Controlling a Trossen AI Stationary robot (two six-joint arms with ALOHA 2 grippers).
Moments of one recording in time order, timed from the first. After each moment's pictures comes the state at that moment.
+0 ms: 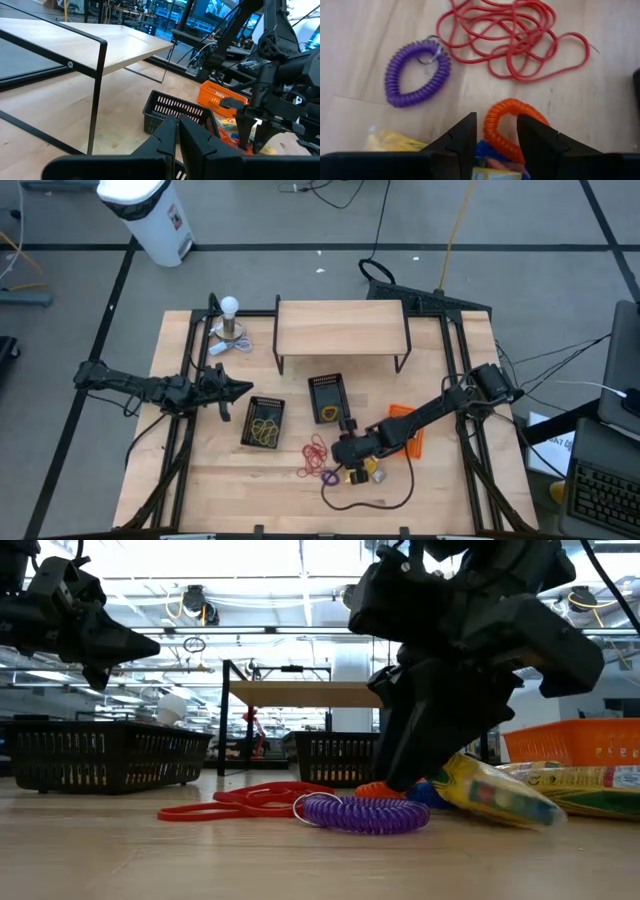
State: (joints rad) left arm -0.24 0.16 0.02 0.07 -0.47 -0.35; right arm 0.38 1.90 1.10 -0.18 0.12 0.17
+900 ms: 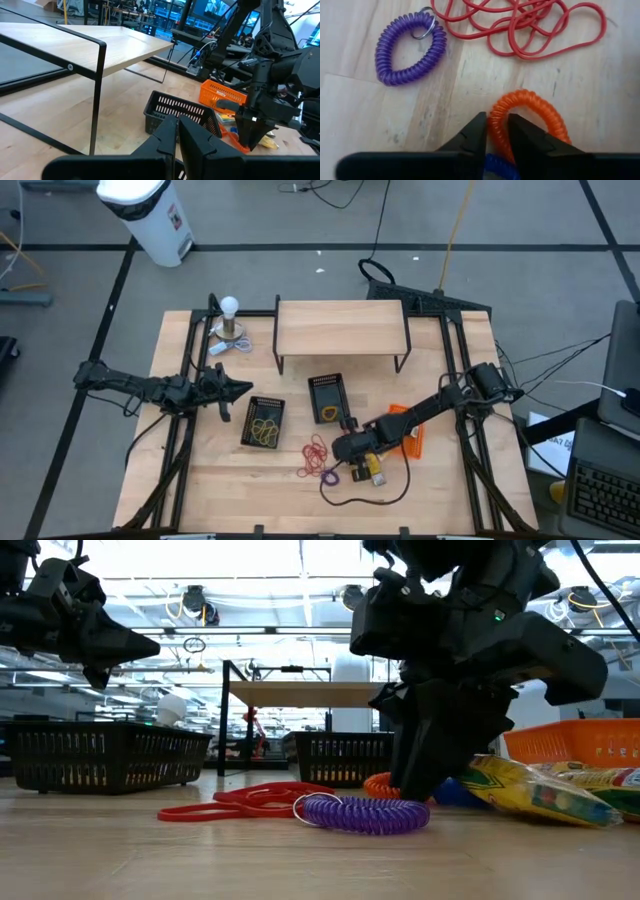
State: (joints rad) left arm -0.24 0.16 0.02 0.07 -0.47 -0.32; right arm 0.34 1.93 1.10 -0.23 0.02 0.14
